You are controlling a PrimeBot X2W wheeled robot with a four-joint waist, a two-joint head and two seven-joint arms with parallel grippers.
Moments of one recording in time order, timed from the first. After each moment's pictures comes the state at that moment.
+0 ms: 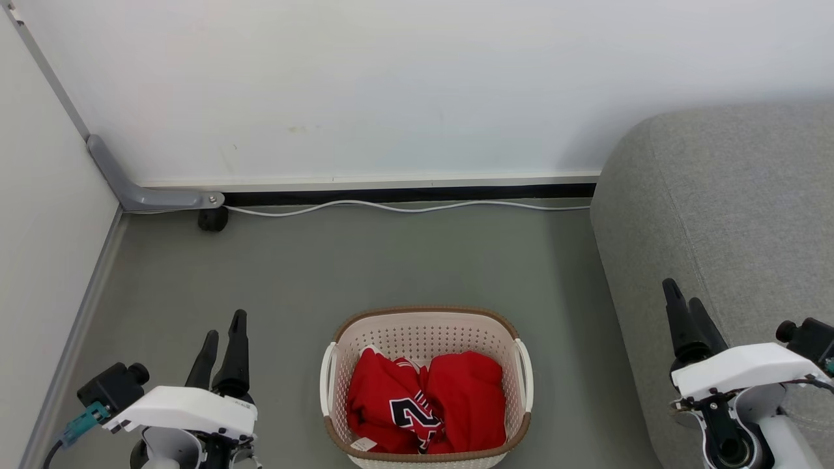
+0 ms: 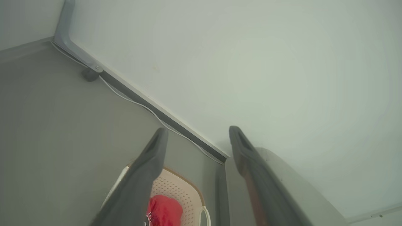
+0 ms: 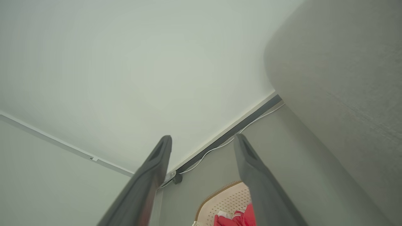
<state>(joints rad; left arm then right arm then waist) -0.15 0.04 -0.01 0.44 -0.88 -0.12 -0.07 -0.24 -0.10 0.07 0.46 0.96 0.12 -0.07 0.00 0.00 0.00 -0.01</state>
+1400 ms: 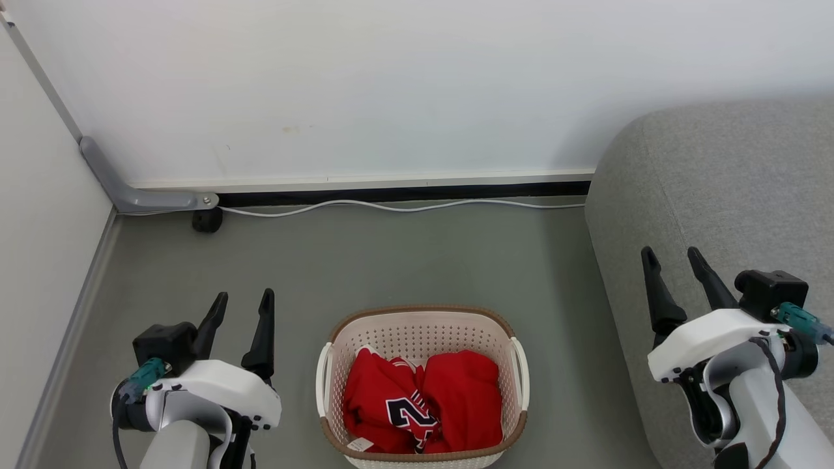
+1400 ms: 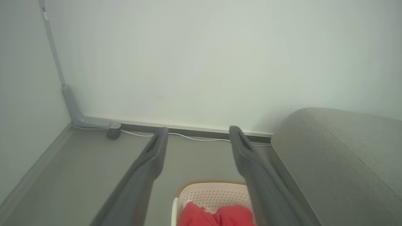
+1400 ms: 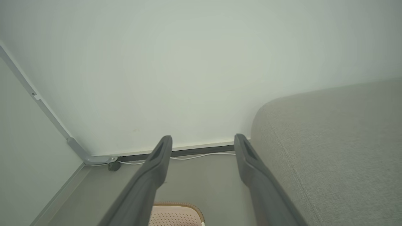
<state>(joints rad) -0.25 0.04 -0.03 0.55 -0.30 -0.12 -0.20 -0.38 -0.13 0.14 0.59 0.40 0.12 -0.19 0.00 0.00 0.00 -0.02</state>
